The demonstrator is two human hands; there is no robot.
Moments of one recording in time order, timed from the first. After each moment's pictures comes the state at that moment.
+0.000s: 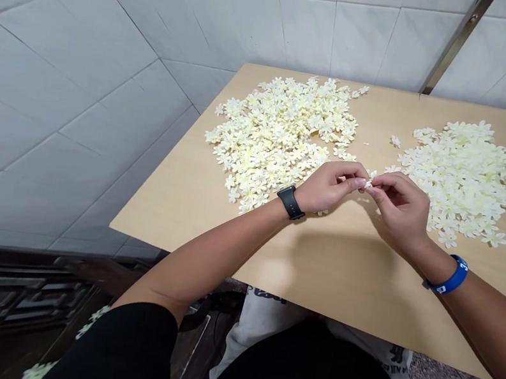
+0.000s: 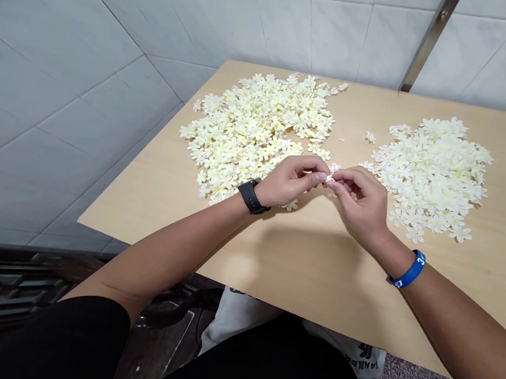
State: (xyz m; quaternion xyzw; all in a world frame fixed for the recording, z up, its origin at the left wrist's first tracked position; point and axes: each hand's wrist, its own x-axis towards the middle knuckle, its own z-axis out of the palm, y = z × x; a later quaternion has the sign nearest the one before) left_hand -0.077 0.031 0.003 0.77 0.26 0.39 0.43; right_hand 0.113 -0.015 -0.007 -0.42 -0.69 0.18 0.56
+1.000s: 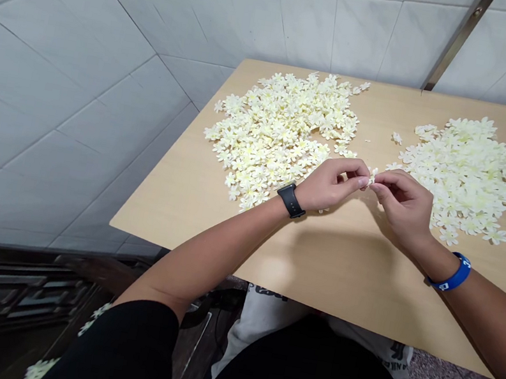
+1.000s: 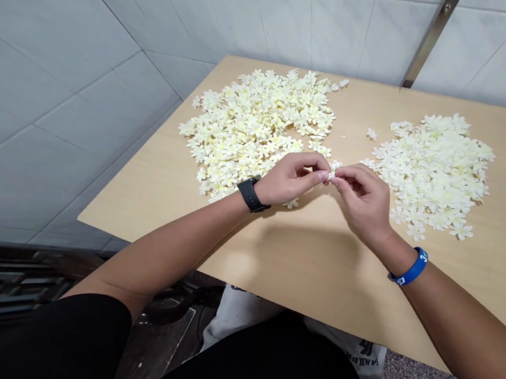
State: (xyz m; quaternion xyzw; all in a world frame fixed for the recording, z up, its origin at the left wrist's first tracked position) left_hand -0.077 0.027 0.007 0.77 0.29 0.38 0.42; right_hand 0.114 -0.013 -0.006 -0.43 -0.68 0.20 0.55
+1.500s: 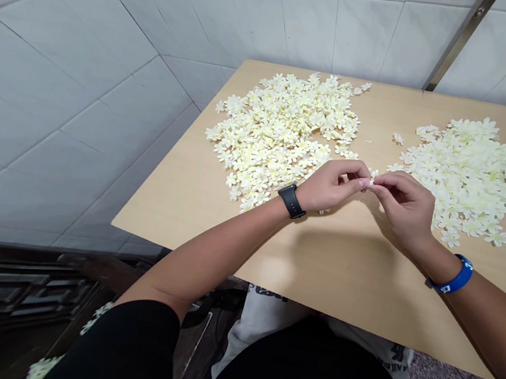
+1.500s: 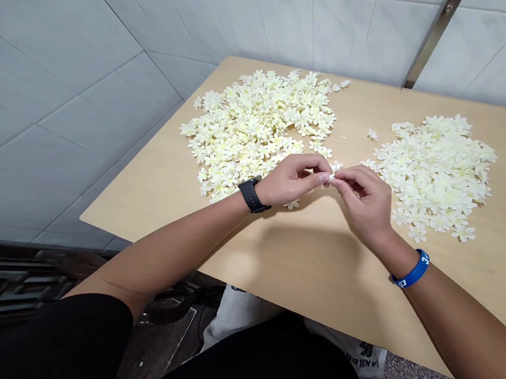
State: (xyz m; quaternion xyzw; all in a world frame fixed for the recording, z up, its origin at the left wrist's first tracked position) left_hand -0.078 0.027 0.007 0.77 0.29 0.37 0.42; right_hand 0.115 -0.015 -0.006 -0.44 -0.69 0.18 0.54
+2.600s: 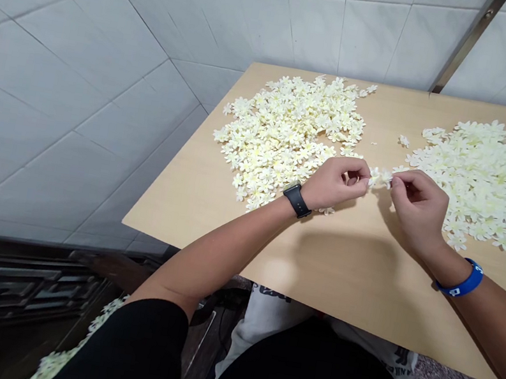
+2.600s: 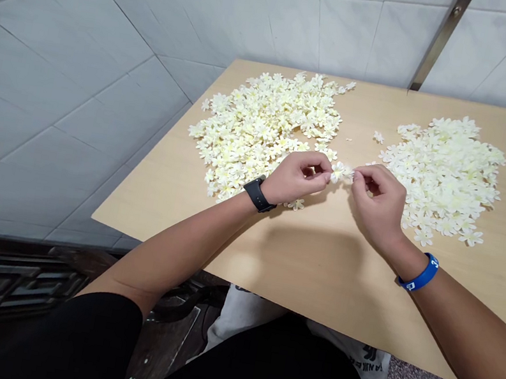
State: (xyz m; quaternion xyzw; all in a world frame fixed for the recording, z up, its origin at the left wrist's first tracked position) left_hand -0.076 0.031 0.009 0.77 0.33 0.40 0.38; right_hand 0.120 -0.011 -0.009 -0.50 -0.66 0.13 0.54
